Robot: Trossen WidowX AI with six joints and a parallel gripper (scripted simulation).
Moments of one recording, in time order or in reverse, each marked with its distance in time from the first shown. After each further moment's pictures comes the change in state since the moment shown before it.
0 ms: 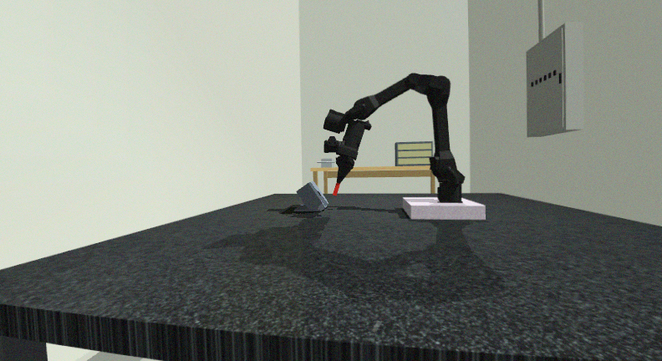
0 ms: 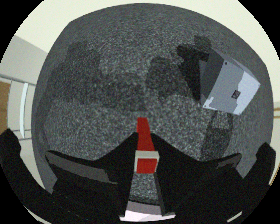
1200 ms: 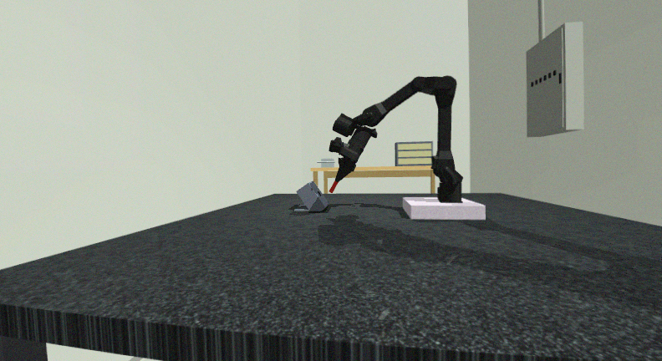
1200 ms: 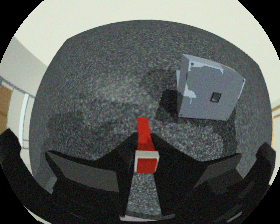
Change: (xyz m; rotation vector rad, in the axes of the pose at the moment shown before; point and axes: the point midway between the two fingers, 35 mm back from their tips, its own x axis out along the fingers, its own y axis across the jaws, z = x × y) arm -0.007 -0.050 0.002 0.014 -0.189 0.006
